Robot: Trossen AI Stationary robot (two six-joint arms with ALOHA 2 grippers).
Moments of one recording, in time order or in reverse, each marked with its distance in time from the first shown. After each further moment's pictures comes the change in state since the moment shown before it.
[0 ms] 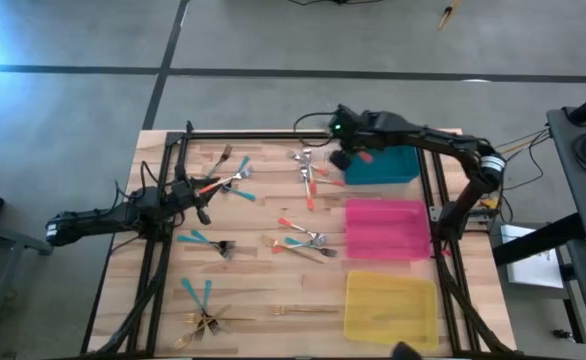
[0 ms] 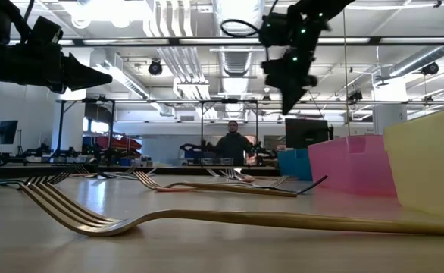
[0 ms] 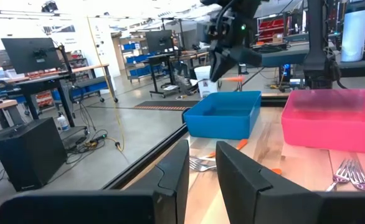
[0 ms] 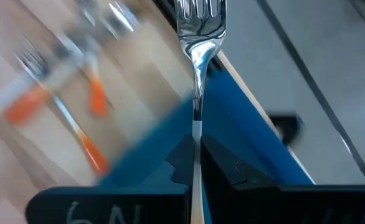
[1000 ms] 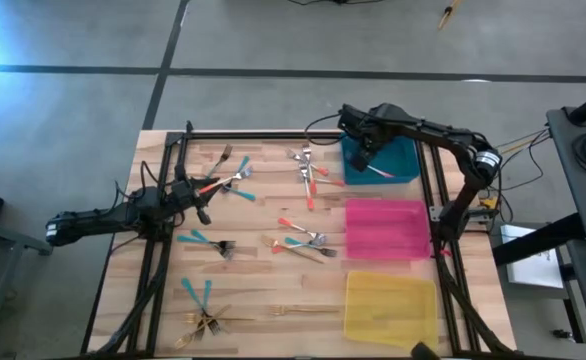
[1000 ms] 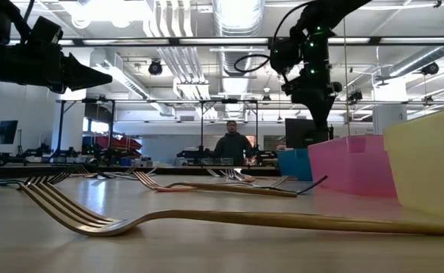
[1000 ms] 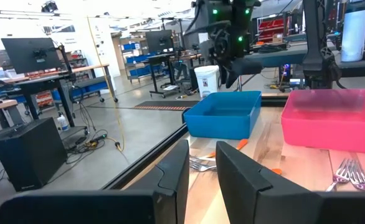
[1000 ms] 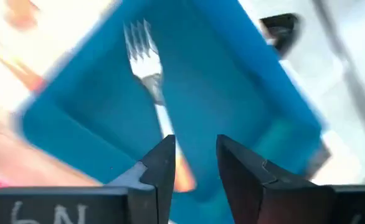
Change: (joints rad) left arm 0.000 0.000 0.000 0.000 0.000 0.000; right arm -0.076 0.059 0.015 -0.256 -0.021 0.113
